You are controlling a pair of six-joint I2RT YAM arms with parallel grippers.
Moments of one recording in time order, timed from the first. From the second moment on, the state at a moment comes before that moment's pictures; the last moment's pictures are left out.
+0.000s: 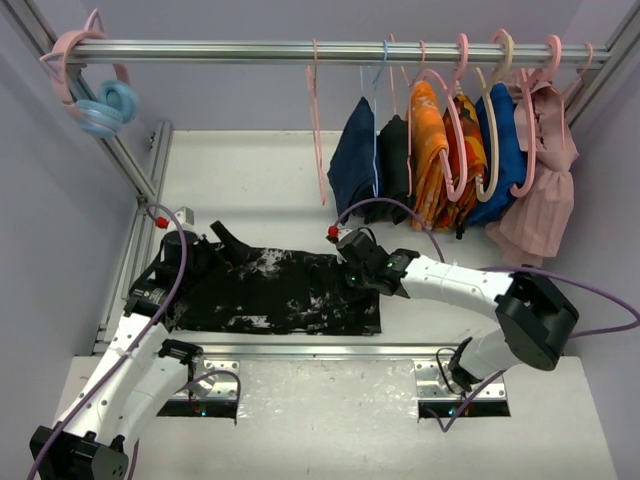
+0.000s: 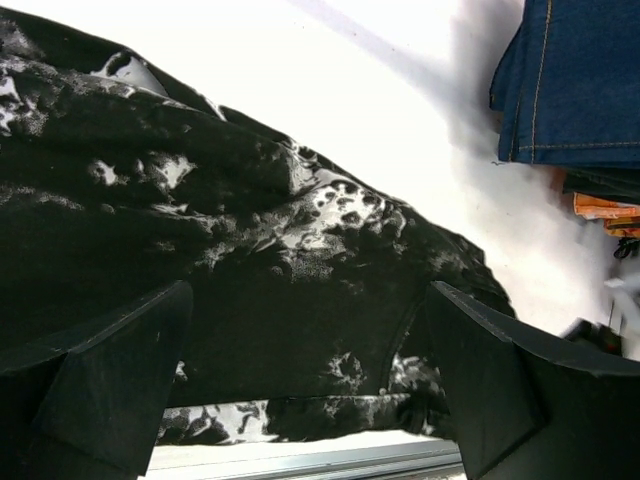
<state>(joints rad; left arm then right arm) -0.21 0.66 0.58 -0.52 -0.02 -0.75 0.86 1.48 0.78 -0.28 -0.10 0.52</state>
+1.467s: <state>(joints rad) -0.28 1.35 0.59 -0.26 -0.29 -0.94 0.79 1.22 0.54 -0.72 0.25 0.67</state>
